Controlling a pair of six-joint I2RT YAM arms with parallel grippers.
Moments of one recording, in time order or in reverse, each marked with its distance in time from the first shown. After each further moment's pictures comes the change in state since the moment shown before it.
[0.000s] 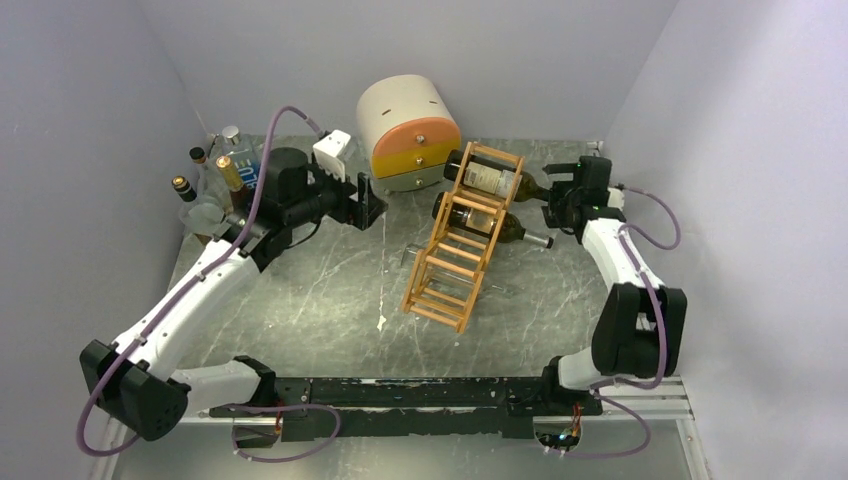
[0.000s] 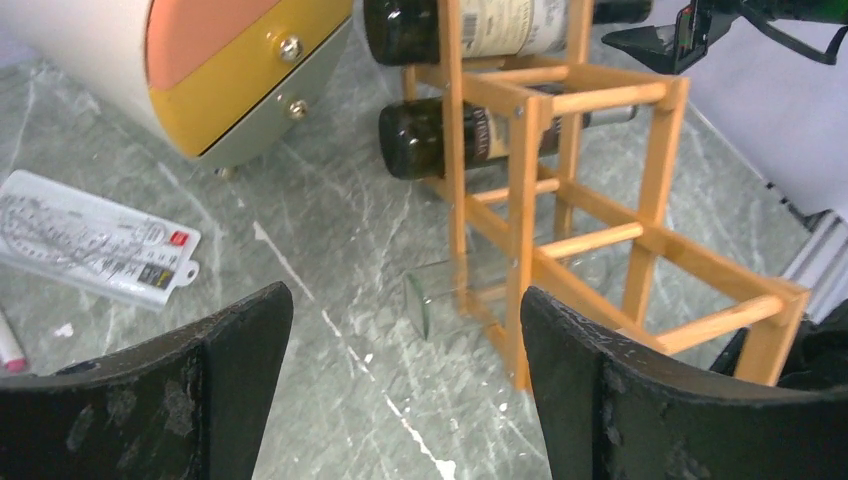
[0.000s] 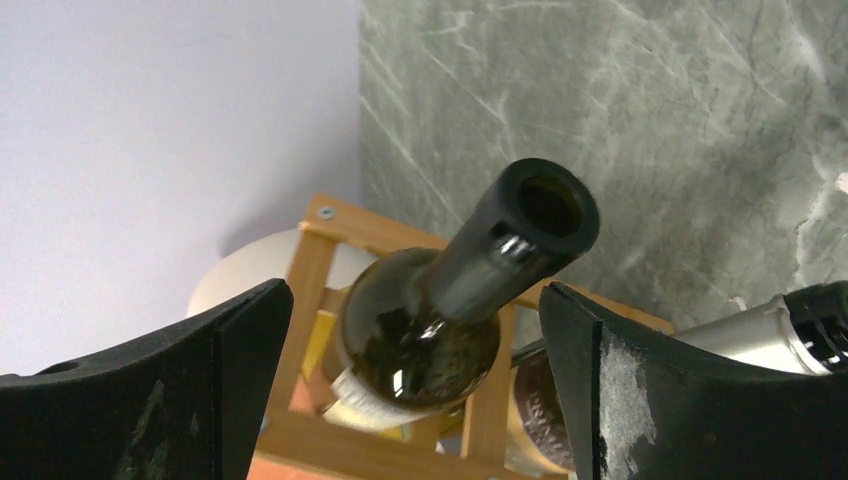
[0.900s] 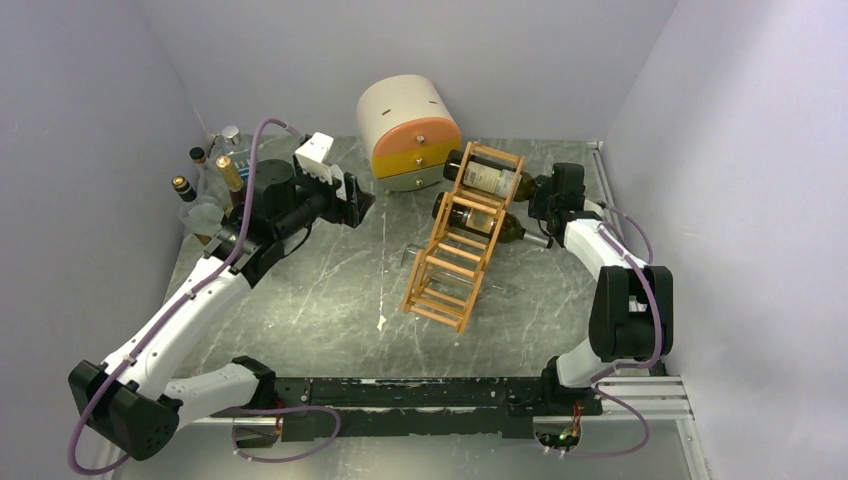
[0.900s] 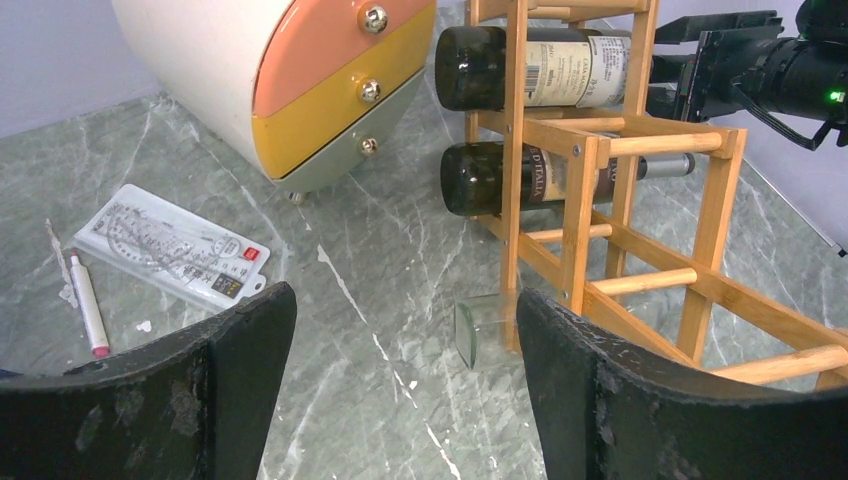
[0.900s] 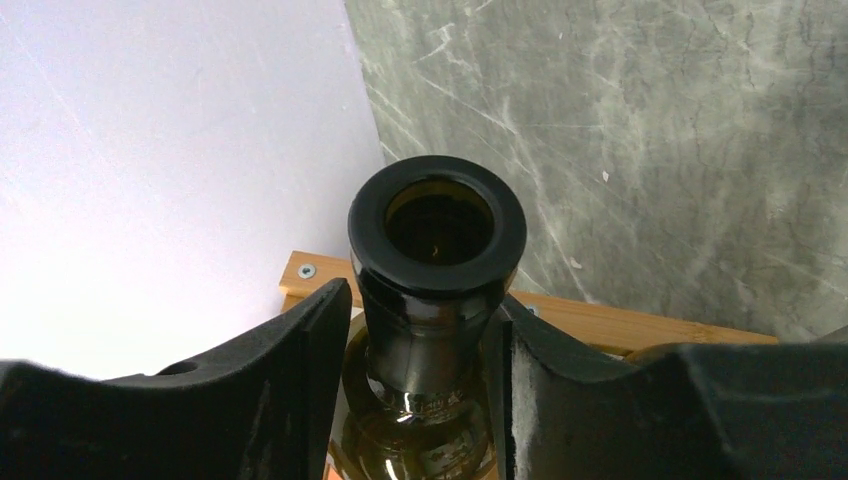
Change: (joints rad) left arm 0.000 -0.114 -0.133 0.119 -0.148 0.018; right arm 0.116 0.129 -0.058 0.135 0.172 0.336
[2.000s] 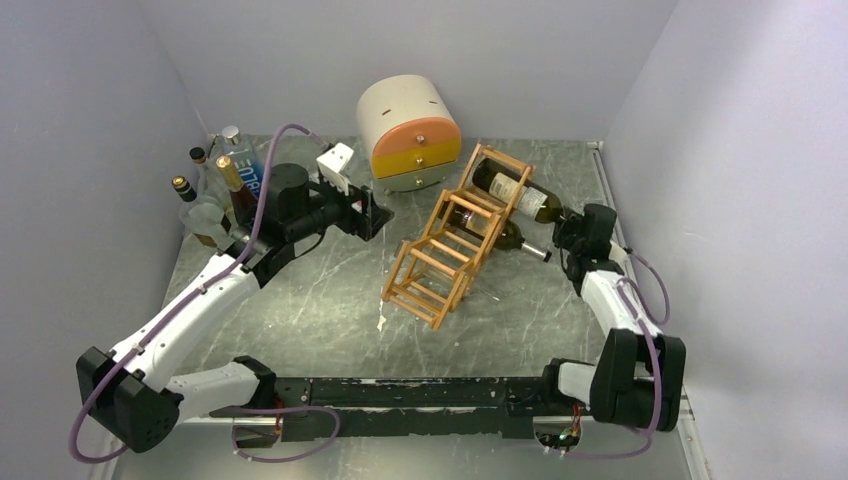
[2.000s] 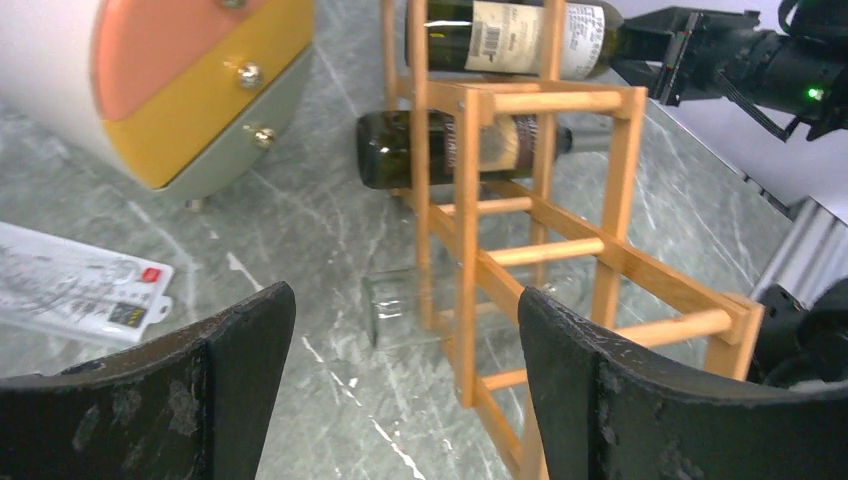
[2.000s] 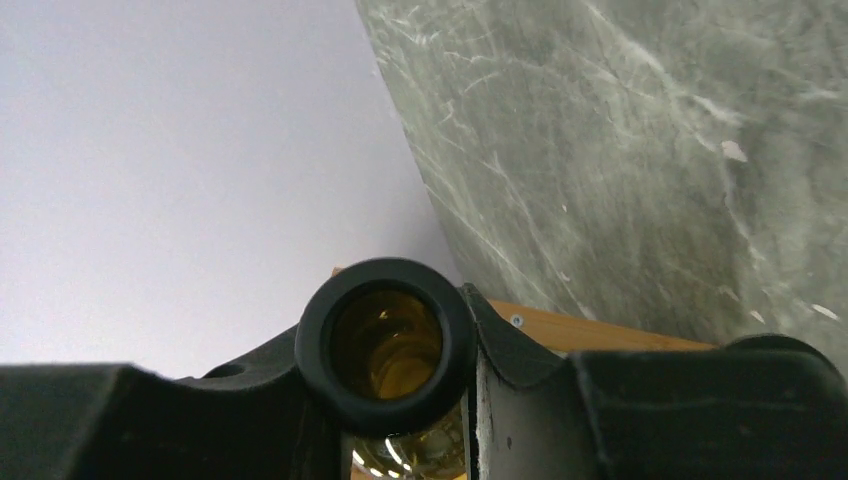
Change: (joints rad) left arm -0.037 0.032 -0.029 0.042 0.133 0.003; right arm -0.151 -0.316 -0.343 0.128 -0.051 0.094
